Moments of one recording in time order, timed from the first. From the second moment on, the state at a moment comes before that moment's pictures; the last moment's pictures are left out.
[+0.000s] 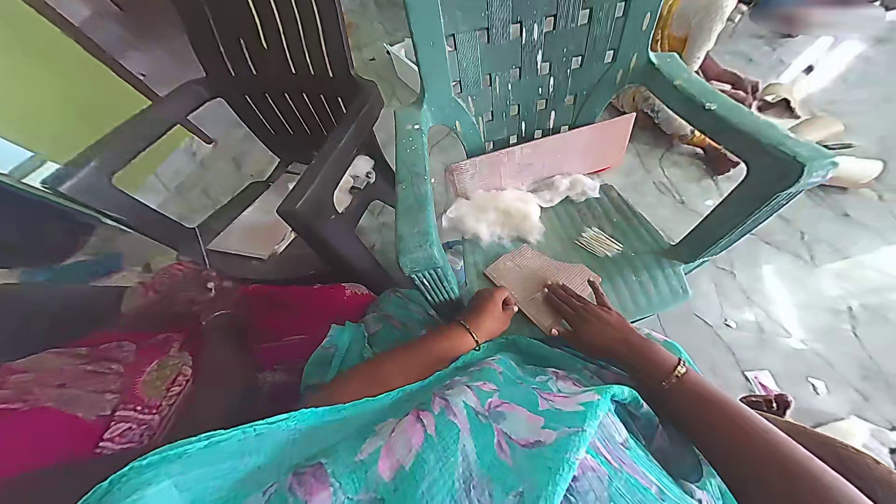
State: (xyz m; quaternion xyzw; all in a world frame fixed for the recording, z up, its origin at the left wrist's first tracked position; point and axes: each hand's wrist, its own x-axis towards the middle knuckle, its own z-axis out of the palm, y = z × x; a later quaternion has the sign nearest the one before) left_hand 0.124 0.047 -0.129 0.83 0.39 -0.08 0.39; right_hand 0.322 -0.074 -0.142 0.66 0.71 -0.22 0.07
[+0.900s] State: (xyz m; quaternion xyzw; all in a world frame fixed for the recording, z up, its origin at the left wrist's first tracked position) left_hand 0.124 0.037 -0.129 0.85 0.38 -0.06 0.37; right_hand 0.324 -0.074 -0.141 0.63 0.74 -0.21 0.09
